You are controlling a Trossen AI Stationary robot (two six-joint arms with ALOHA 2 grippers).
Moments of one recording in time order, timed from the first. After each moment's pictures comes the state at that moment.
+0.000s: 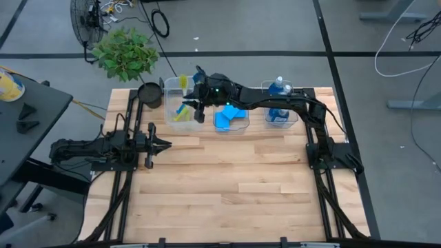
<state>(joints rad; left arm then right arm) 0.00 0.01 0.01 0.05 -0.06 0.01 -0.28 2.06 1.80 -0.03 -0.15 -0.17</state>
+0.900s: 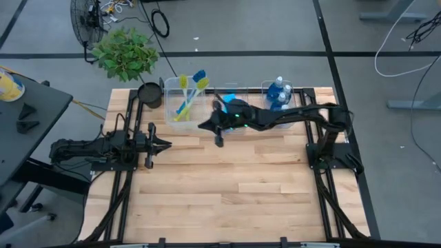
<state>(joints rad) 0.00 0.01 0.01 0.05 -0.06 0.01 -0.18 1.83 1.24 0.34 -0.22 -0.12</state>
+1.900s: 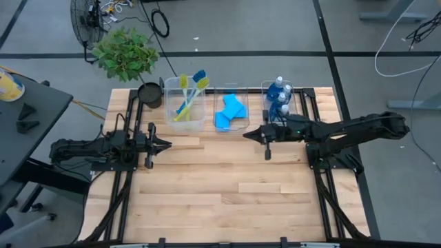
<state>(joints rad) 0.00 0.01 0.01 0.05 -0.06 0.01 -0.01 1.07 0.58 0.37 -0.01 -0.16</state>
